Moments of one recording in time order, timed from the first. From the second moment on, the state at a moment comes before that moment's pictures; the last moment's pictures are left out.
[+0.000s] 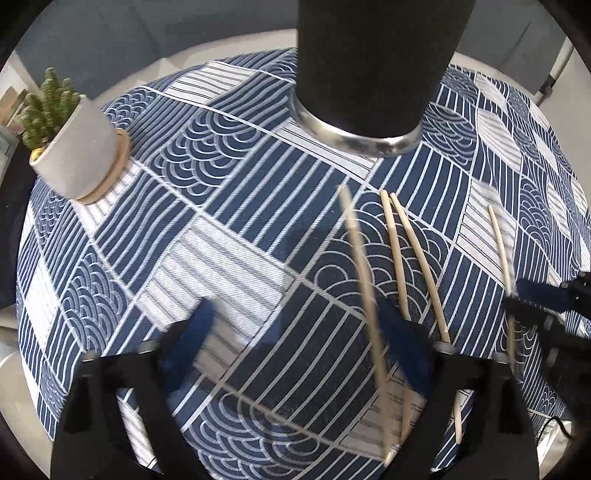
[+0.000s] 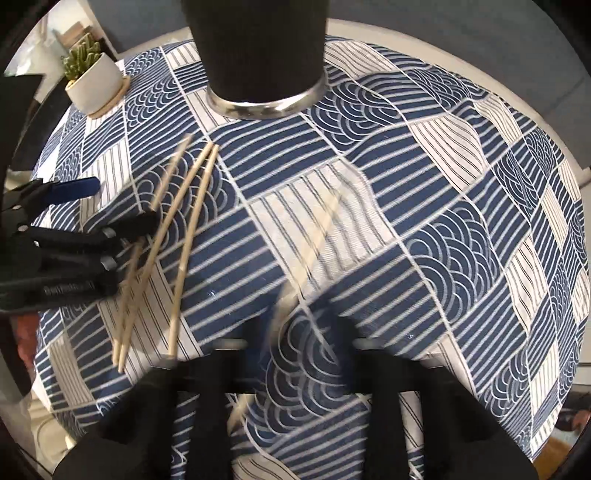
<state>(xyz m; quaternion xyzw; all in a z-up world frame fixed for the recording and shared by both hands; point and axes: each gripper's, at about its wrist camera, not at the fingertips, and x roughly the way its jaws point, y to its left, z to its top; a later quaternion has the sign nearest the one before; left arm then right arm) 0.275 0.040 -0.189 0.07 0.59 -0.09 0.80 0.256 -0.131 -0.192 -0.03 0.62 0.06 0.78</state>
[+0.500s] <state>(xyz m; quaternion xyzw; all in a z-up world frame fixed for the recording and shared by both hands) 0.229 0.115 -0.177 -0.03 0.62 -0.07 0.78 0.208 -0.204 -0.183 0.01 0.63 -0.01 0.78</state>
